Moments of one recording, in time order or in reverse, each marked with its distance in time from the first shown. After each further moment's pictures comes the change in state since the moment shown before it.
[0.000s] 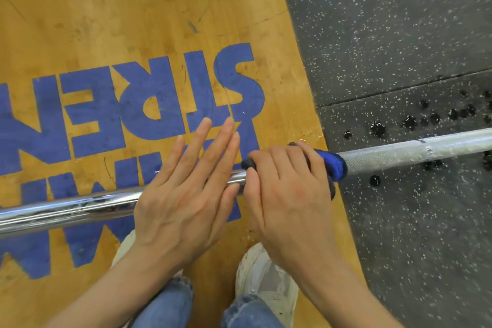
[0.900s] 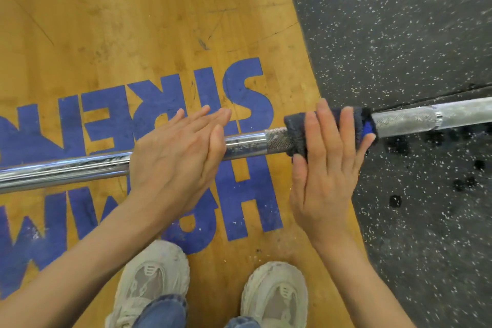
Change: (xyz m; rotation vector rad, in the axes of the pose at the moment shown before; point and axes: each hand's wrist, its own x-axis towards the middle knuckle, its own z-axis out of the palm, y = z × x) left_hand 0.067 -0.031 0.001 -0.144 -0.021 -0.151; right_hand 0.028 0.059 0.052 0.118 0.348 0.033
